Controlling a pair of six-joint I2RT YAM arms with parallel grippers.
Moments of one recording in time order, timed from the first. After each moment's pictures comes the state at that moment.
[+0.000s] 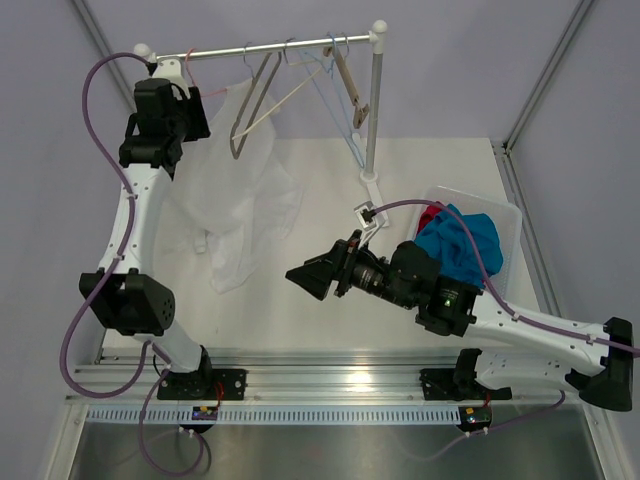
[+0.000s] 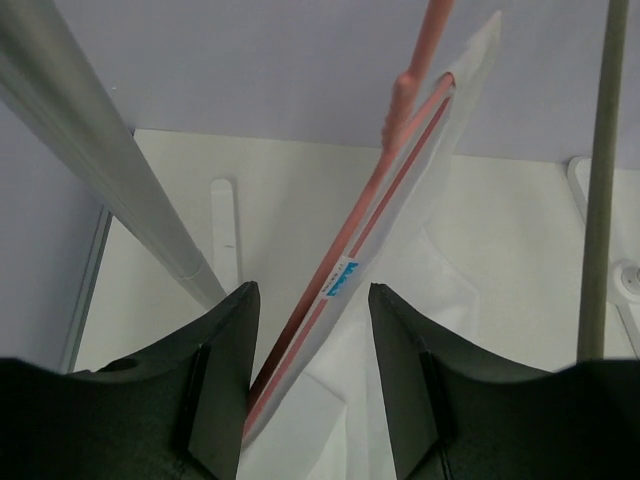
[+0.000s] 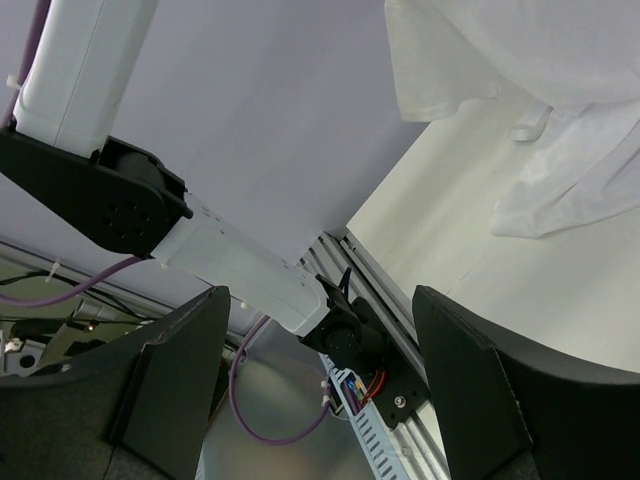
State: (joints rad) left arm -0.02 1.63 1.83 -0.54 -0.04 -0.10; right arm 1.16 1.04 0.91 0.15 0.06 0.79
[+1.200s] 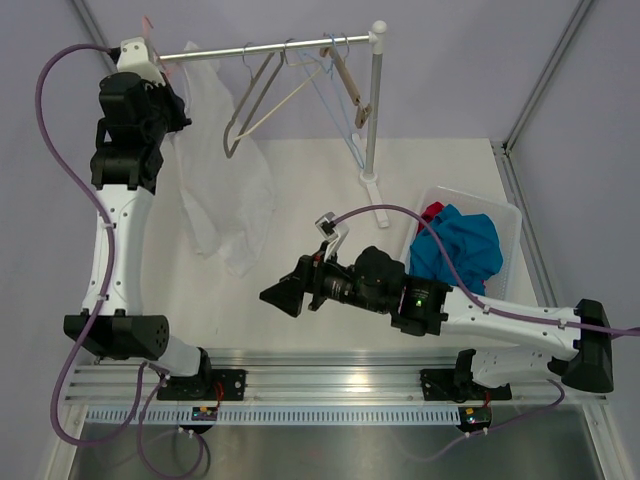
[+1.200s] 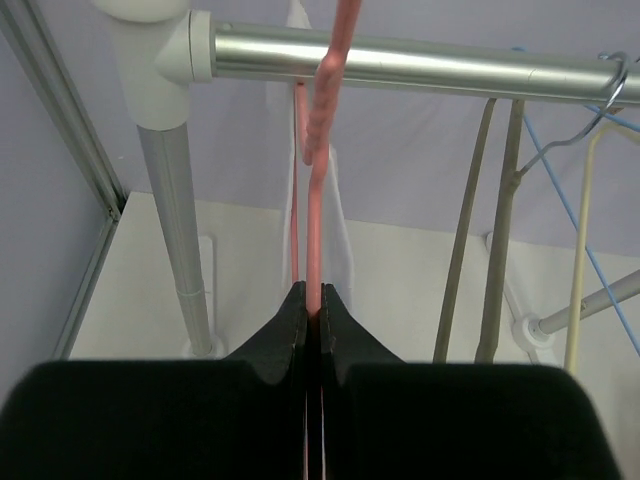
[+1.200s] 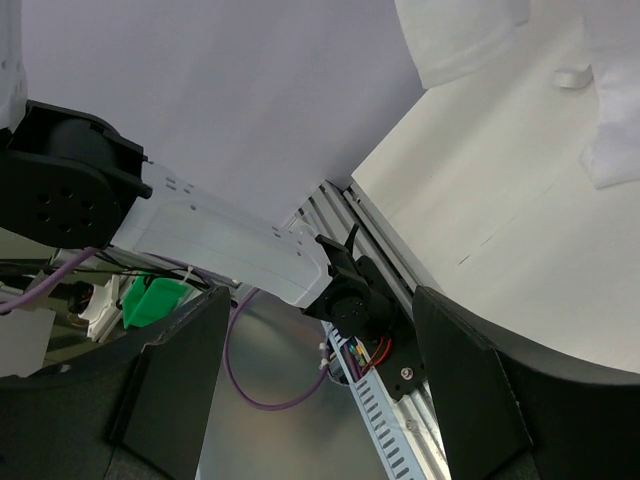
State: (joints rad) left arm -0.02 1.50 1.89 -0.54 -0.03 -0.19; right arm 1.25 1.20 1.01 0.12 0.04 0.75
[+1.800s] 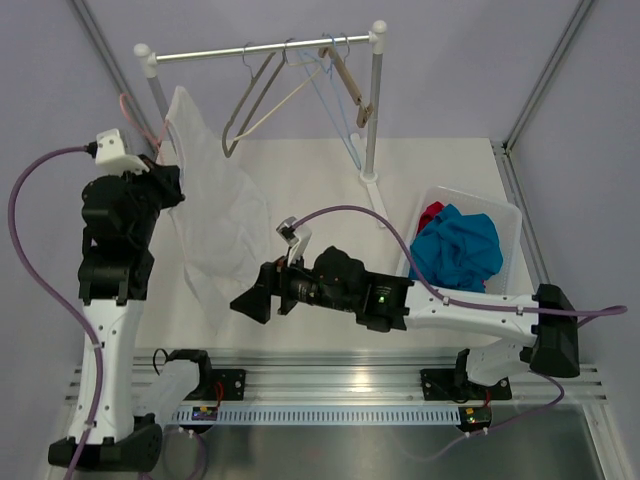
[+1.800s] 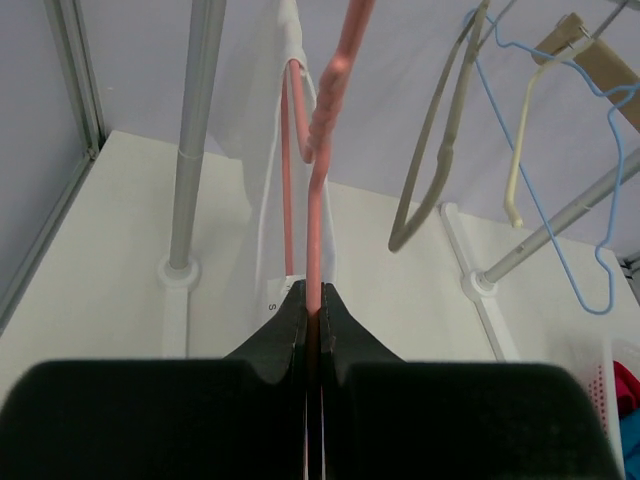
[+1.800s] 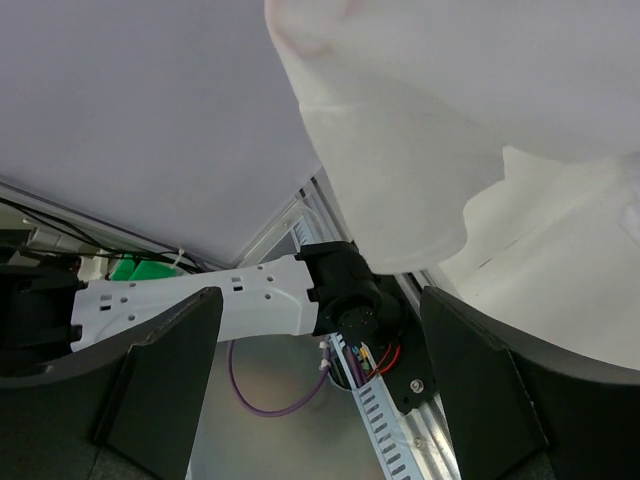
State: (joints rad) left arm -0.02 0.92 1.29 -0.44 -0.02 -0.31; right arm 1.29 1.39 1.13 0.15 0.02 0.73
